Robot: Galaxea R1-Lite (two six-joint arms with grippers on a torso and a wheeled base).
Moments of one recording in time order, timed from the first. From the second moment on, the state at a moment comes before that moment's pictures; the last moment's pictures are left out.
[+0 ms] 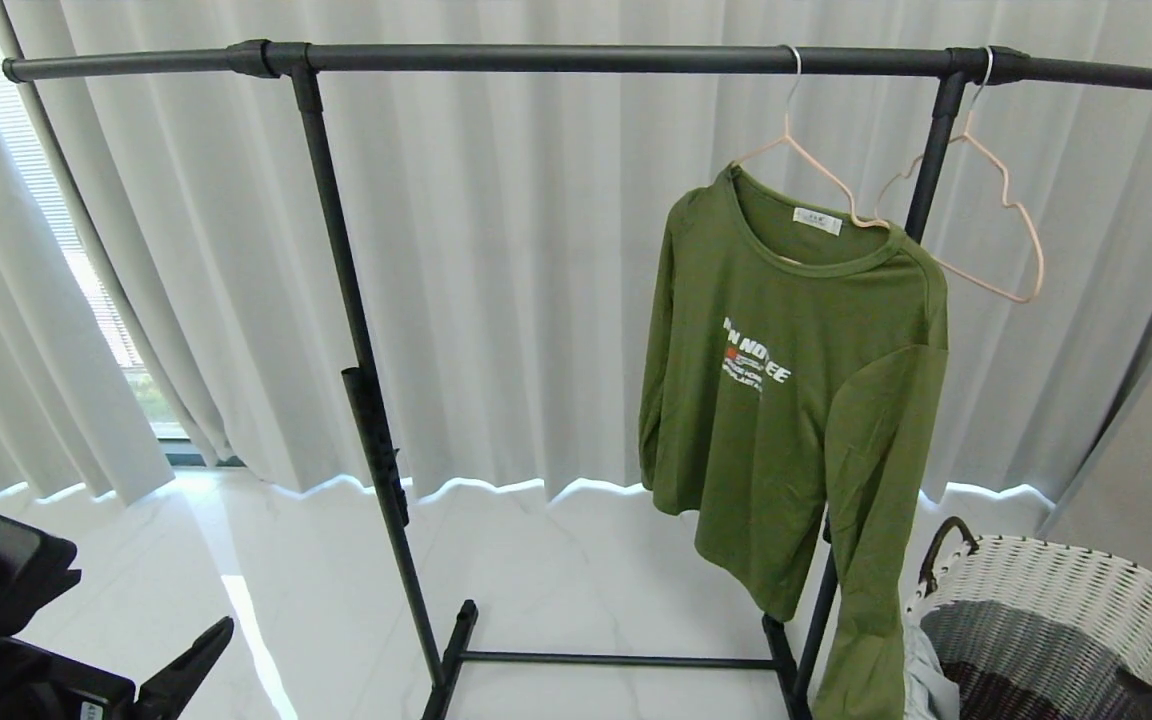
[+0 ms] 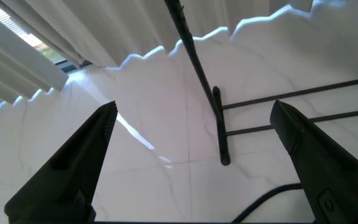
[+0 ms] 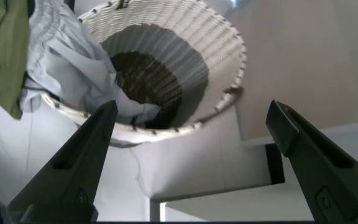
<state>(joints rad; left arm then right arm) -0.21 0.92 -0.27 -0.21 0.21 0.29 0.20 1.07 -0.22 -0.22 -0.43 -0.27</state>
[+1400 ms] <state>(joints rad) -0.26 1.03 -0.31 -0.21 0.21 0.29 0.33 1.81 -0.12 -1.01 -0.06 -0.22</state>
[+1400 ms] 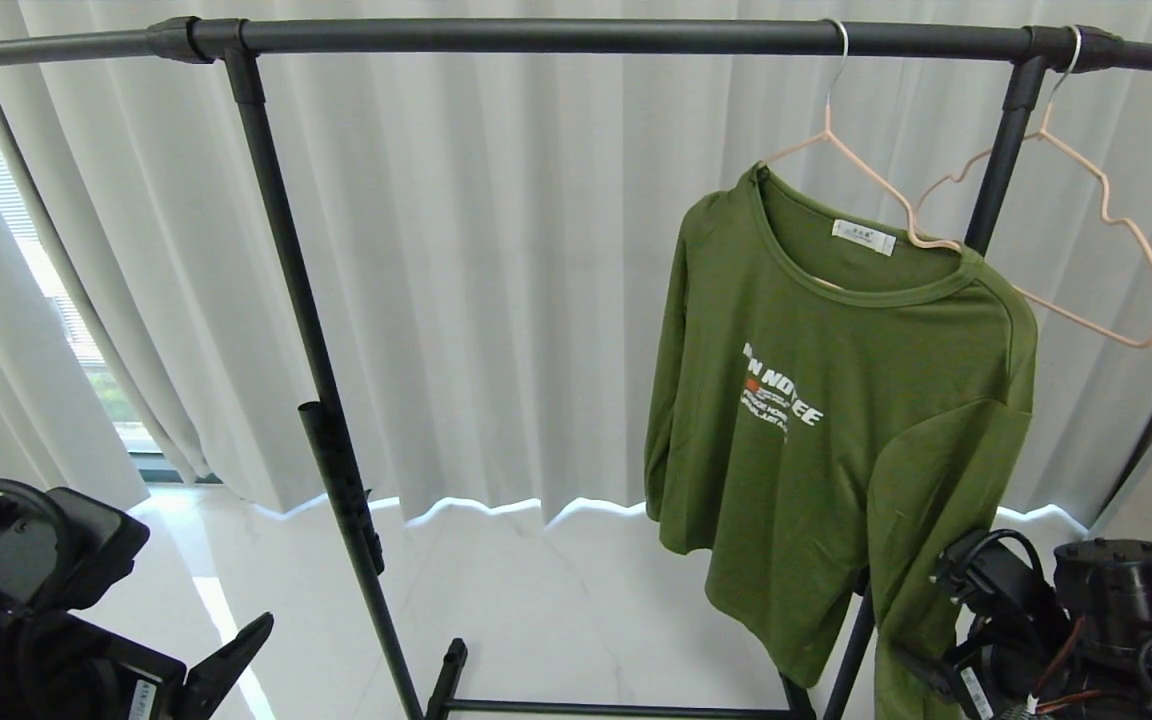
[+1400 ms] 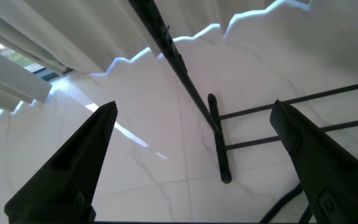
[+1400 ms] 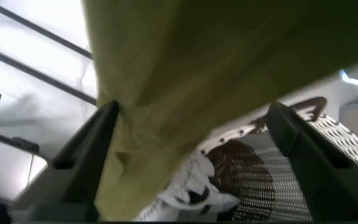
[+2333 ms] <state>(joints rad) -0.26 1.01 -0.30 -0.21 0.21 0.29 0.34 1.90 -0.26 -1.23 -0.04 -0.19</state>
